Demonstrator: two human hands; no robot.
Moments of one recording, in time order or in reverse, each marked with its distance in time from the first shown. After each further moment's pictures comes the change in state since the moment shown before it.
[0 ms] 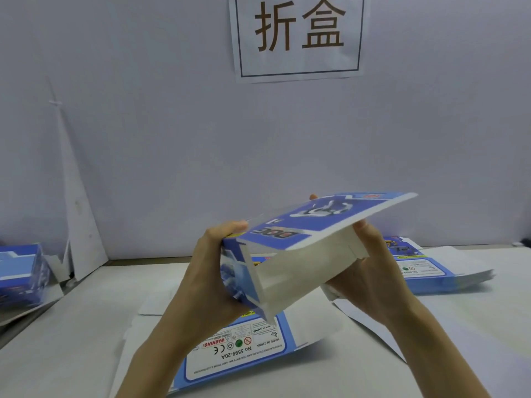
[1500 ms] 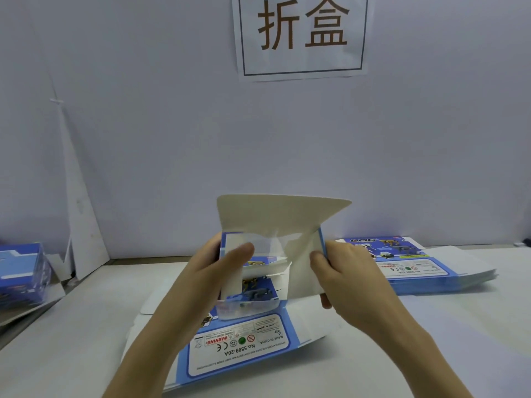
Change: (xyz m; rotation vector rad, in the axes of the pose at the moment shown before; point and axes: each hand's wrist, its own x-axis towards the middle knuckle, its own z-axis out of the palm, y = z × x) left_hand 0.006 0.035 -0.014 -0.496 -0.068 -0.737; right_hand 0.002 0.004 0.032 -1.453 0.406 0.087
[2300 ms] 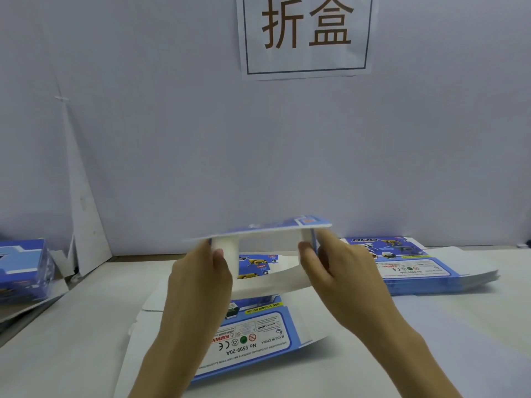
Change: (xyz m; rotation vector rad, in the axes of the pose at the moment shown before) left_hand 0.005 -0.006 0.009 0.761 0.597 0.095; right_hand -0.005 0.001 0.010 0.056 0.254 -0.279
